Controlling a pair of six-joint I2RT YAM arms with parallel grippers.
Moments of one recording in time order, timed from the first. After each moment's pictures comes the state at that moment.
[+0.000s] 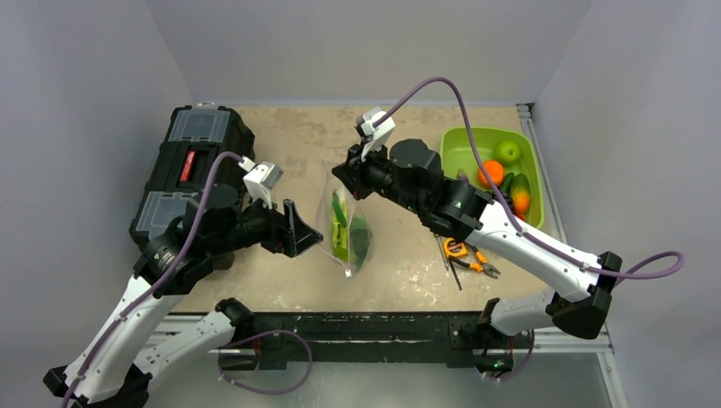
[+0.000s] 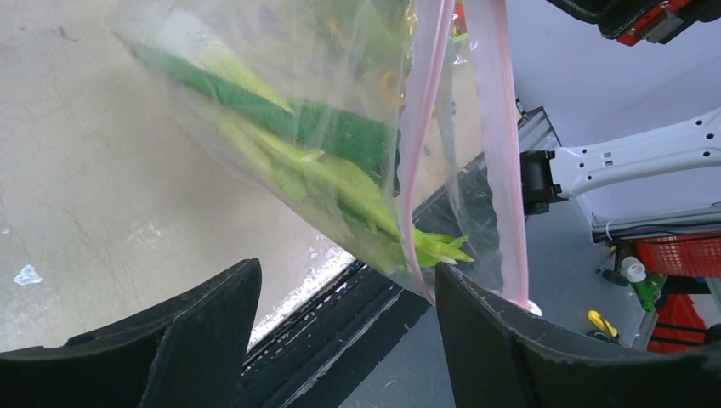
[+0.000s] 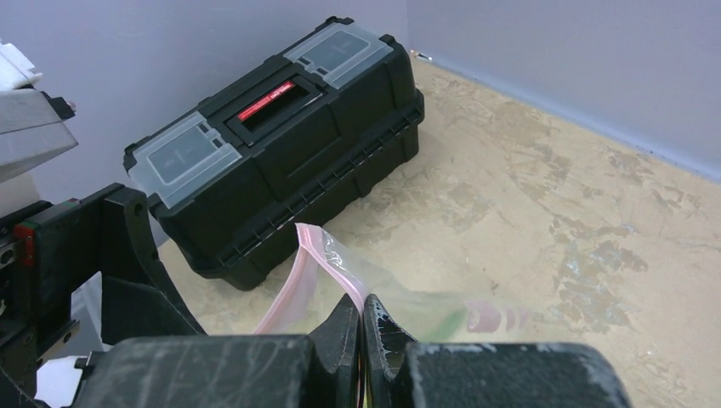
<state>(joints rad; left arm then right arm) -0.64 0.75 1.13 -0.84 0.25 -0.49 1.01 1.34 1.46 -0.30 0.16 0.23</state>
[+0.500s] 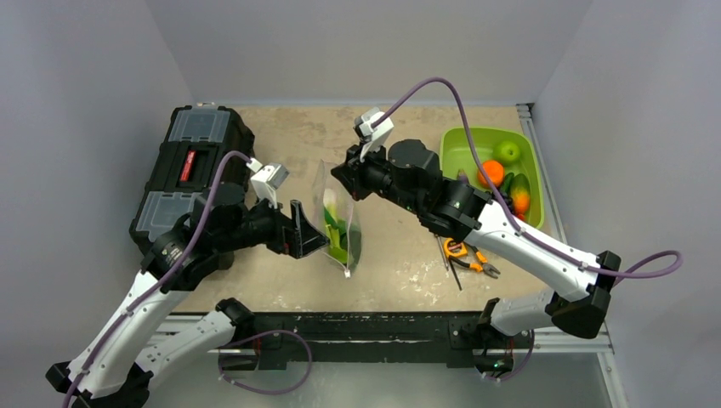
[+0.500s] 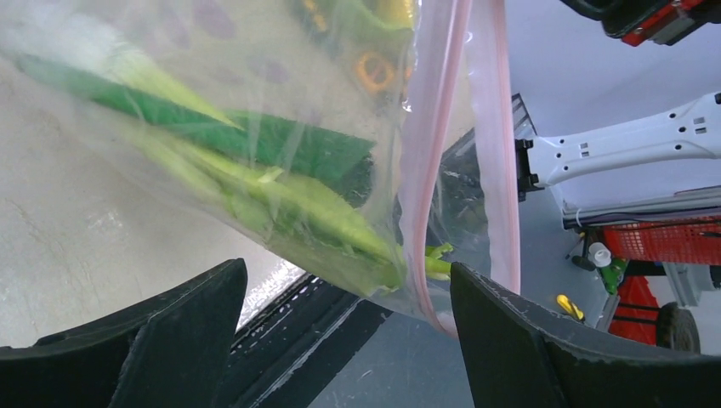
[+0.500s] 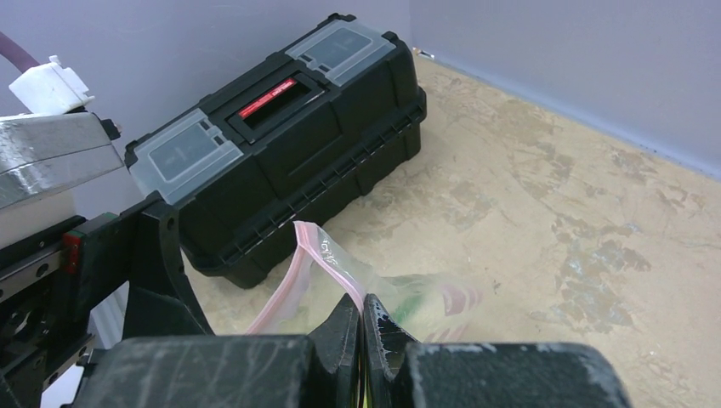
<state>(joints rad) -0.64 0.76 1.10 -0.82 0.31 -0.53 1.01 1.34 1.46 -0.30 0.16 0.23</state>
